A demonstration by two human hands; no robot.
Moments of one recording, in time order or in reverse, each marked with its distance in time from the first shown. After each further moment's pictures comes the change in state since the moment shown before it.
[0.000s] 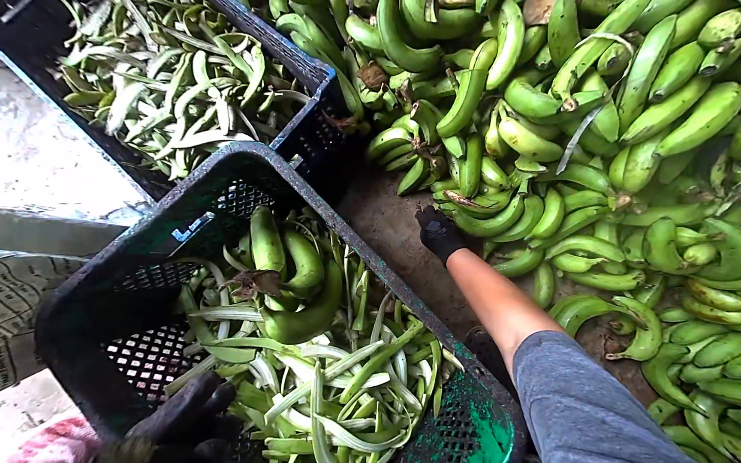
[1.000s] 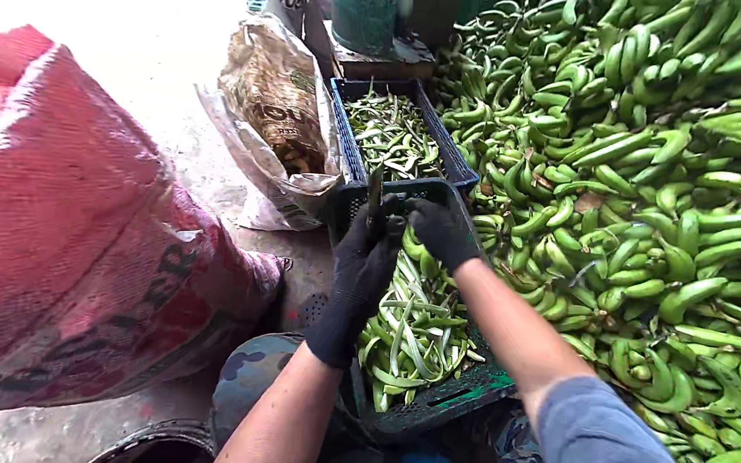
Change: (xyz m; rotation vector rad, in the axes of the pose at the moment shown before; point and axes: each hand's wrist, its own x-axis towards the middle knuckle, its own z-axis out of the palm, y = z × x) left_hand -0.054 0.082 -0.015 -0.187 0.551 0.133; right_hand -0.235 -0.341 -0.154 0.176 0.140 -0.517
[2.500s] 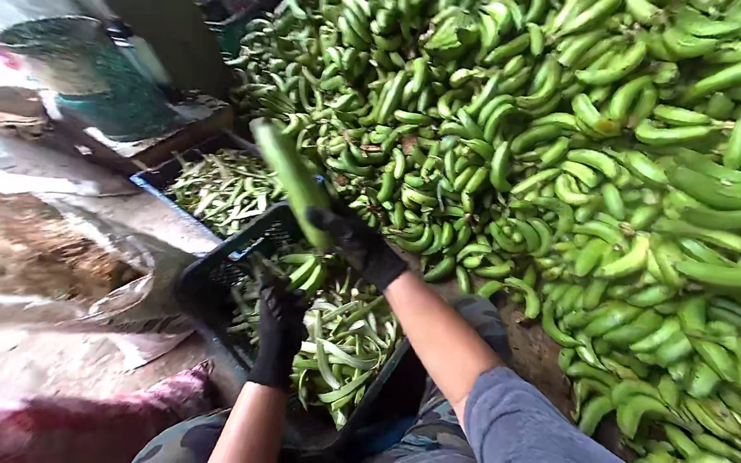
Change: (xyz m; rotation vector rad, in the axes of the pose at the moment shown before) left_hand -0.013 -0.066 0.097 0.027 -0.154 -0.334; right_hand -0.139 0.051 -0.094 1.178 0.408 -0.217
